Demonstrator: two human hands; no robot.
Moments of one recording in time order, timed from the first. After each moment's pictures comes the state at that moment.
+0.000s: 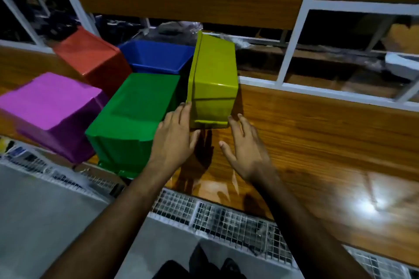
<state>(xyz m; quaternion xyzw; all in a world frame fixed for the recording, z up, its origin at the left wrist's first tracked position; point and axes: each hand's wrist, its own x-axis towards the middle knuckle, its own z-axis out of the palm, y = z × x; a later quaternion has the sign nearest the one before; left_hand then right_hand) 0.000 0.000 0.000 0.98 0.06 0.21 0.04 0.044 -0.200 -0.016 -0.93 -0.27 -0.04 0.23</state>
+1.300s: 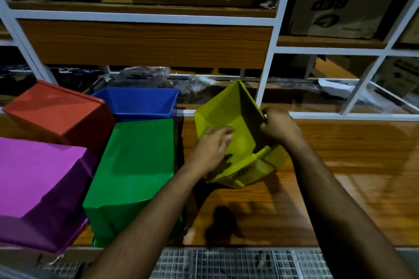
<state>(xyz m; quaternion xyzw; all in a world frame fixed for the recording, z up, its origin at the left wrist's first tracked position) 0.094 0.020 0.018 0.90 -0.17 0.09 0.39 0.124 -0.180 0.087 -0.98 -0.01 -0.06 0.18</state>
